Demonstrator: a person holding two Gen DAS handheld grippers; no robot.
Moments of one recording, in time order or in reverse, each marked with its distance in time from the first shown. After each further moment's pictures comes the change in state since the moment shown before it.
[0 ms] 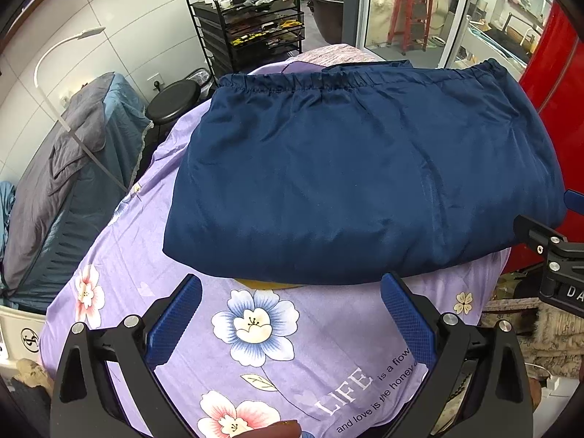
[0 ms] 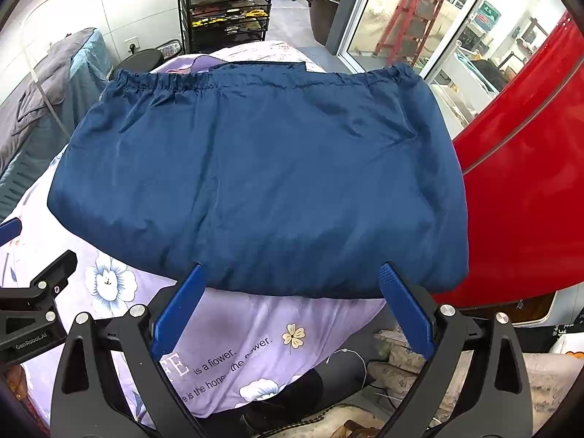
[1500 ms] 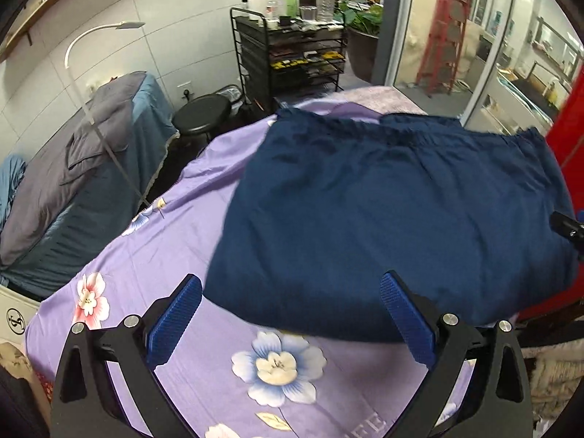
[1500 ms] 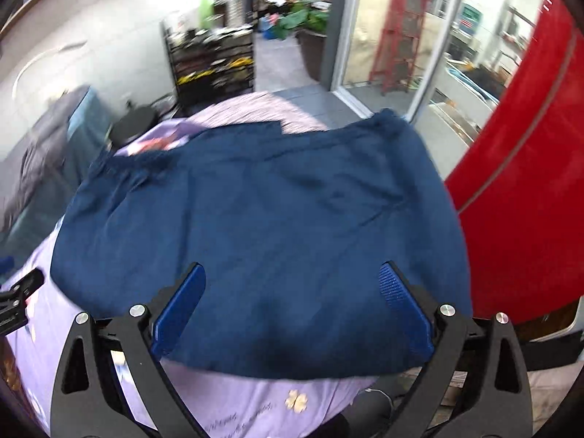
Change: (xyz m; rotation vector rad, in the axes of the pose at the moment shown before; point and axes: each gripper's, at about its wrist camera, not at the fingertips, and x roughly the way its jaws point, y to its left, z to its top) left arm 0.009 0.059 0.023 -0.136 -0.108 0.022; right arm 0.007 -0.031 0.048 0.086 -0.166 0.066
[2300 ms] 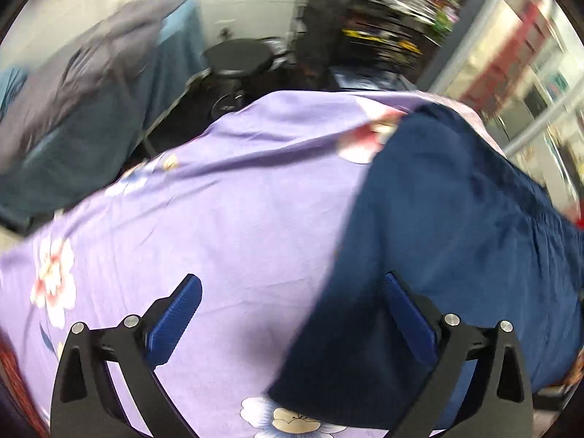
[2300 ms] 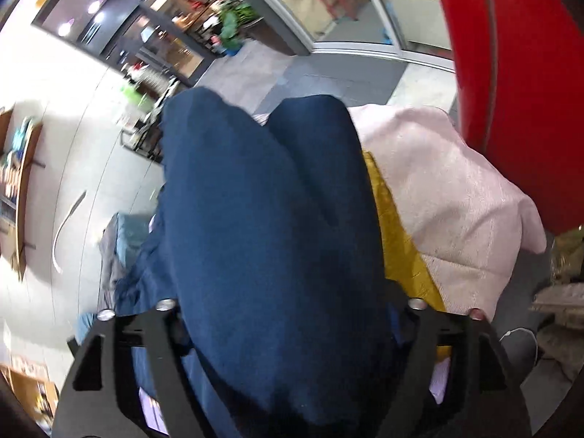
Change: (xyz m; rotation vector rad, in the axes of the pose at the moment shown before) left arm 0.130 0.138 0.028 -0.326 0.135 -0.038; right arm 0.143 -0.212 -0.007 0.648 0.050 0.407
